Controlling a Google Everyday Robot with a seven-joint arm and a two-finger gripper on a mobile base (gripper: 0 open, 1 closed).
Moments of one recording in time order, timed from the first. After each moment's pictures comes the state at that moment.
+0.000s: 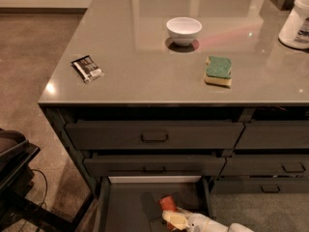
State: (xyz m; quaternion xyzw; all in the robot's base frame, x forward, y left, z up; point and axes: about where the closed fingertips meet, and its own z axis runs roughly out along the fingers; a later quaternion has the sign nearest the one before) arm 0.401 -0.083 0.355 -0.04 0.80 0.48 0.35
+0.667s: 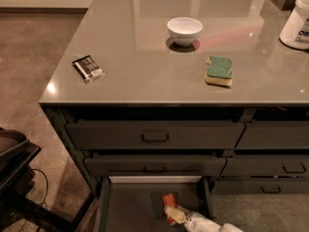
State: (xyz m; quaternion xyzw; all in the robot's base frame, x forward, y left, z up) arm 0.447 -0.097 0.256 0.03 0.79 0.50 0.35
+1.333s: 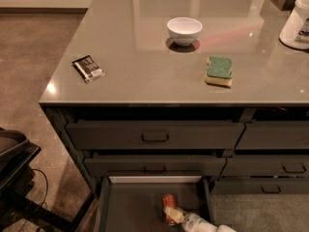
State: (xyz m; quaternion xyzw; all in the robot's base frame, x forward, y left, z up) arm 0.461 -0.098 0.207 0.07 0.80 0.49 0.34
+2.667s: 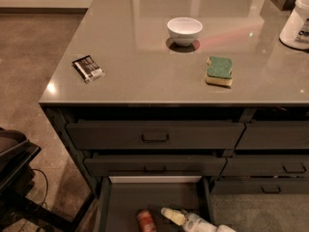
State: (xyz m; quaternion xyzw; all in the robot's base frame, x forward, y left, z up) arm 0.461 -0.098 0.207 0.07 0.80 0.49 0.34
